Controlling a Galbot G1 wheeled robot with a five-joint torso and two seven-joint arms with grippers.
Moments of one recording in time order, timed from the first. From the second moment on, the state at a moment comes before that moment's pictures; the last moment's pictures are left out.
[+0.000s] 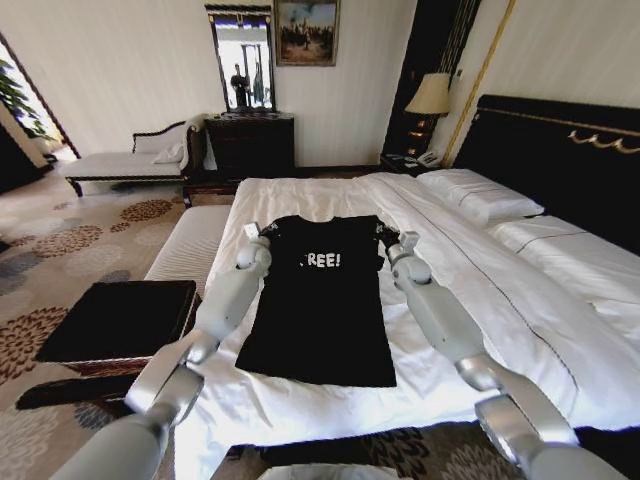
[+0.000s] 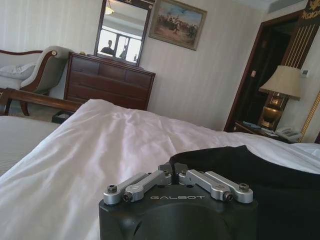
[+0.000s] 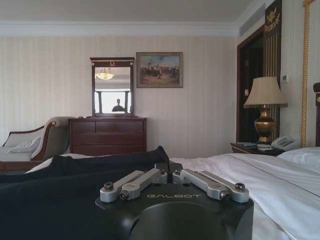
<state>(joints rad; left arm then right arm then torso) 0.47 -1.26 -0.04 -1.26 -0.79 0.16 -0.30 -0.63 1.08 0.17 1.39 0.56 -0.01 0.14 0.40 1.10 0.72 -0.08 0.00</state>
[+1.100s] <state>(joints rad) 1.21 -1.02 -0.15 -1.87 -0.61 -0.01 -0.34 -1.46 1.10 0.40 1.90 0.37 0.11 0.12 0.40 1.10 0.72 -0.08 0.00</state>
